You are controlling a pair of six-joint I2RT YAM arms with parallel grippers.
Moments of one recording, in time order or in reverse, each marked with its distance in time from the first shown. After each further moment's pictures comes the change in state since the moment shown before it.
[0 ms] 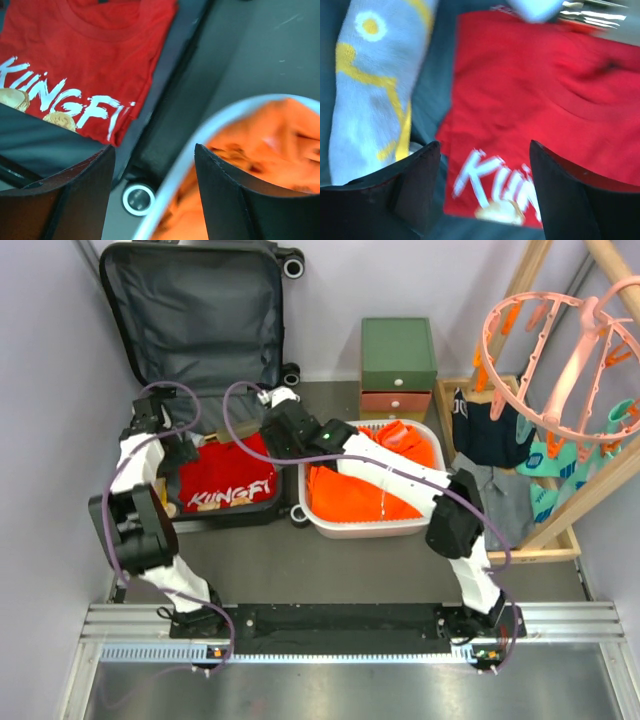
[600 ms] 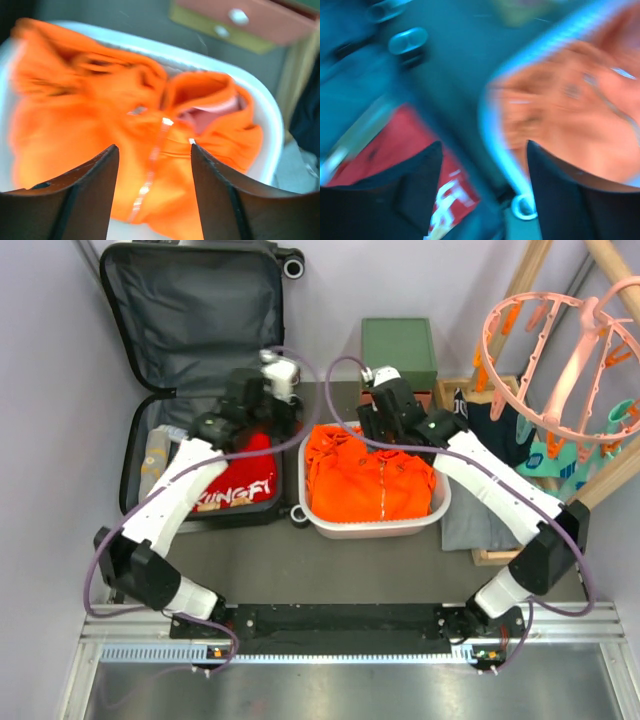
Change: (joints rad) left arm -0.741 -0.125 0.206 0.078 0.138 0.272; right arm -0.322 -0.475 -0.481 -0.062 0.032 -0.097
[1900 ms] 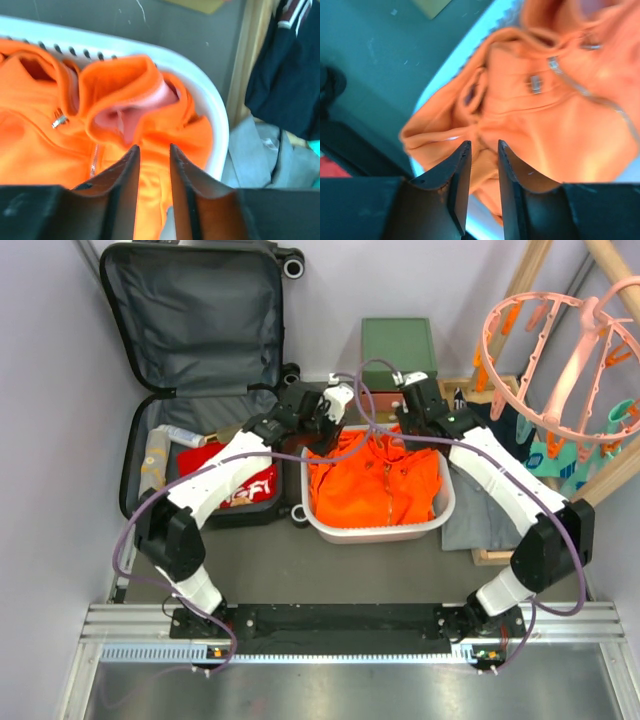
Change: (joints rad) left arm -0.125 0.209 0.041 0.041 0.048 0.053; right arm -0.166 -0.024 -0.097 0.007 -0.033 -0.090
